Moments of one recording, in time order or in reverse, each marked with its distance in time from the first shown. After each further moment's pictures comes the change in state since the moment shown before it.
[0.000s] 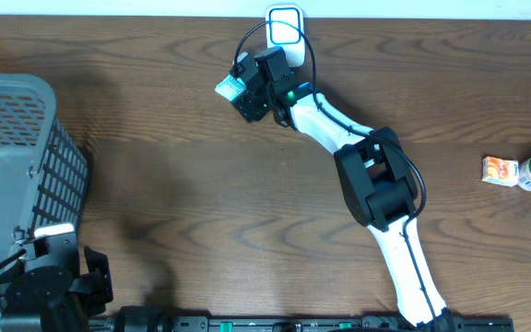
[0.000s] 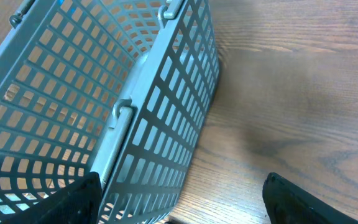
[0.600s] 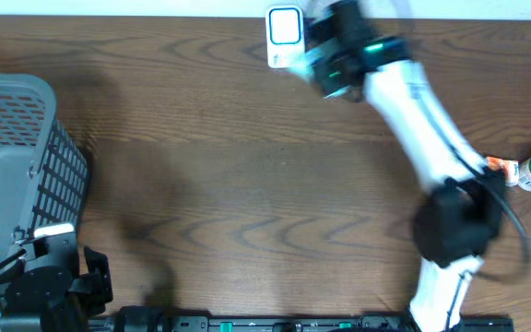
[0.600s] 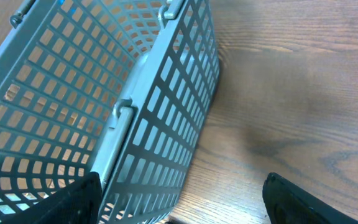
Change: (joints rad) left arm 0.000 0.000 0.000 0.000 0.000 0.000; right arm -0.233 -0.505 0.015 -0.710 0.282 0.038
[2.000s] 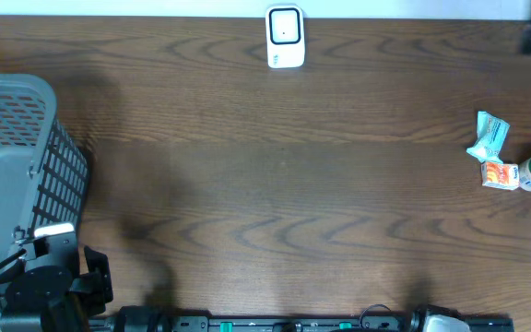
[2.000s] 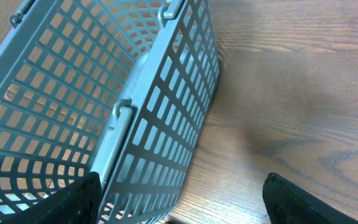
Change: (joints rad) left arm 0.000 0.000 0.000 0.000 0.000 0.000; right arm -0.480 -0.777 -0.013 0.299 -0.238 0.231
